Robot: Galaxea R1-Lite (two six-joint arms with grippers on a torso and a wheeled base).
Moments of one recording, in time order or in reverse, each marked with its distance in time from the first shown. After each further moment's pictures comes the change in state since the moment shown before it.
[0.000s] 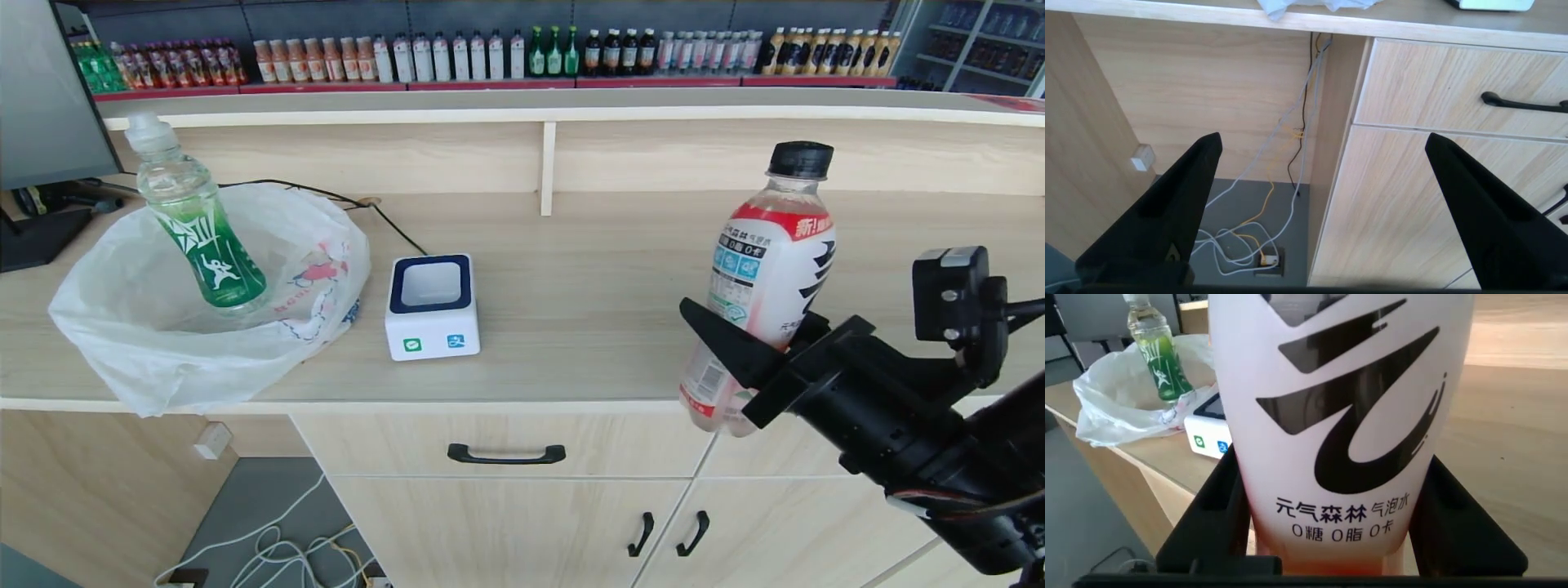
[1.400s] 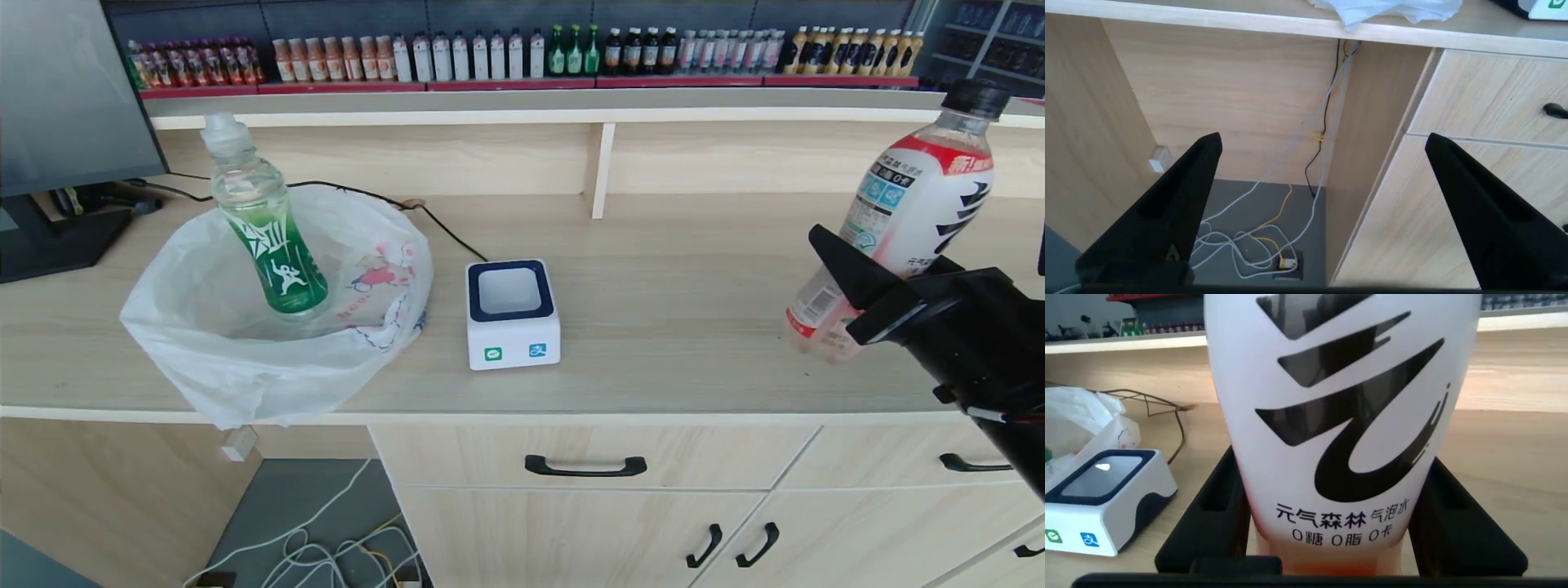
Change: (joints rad) left arm 0.002 0.000 0.000 0.000 0.000 -0.005; right arm -0.291 -0.078 -0.030 0.000 -0.018 -0.020
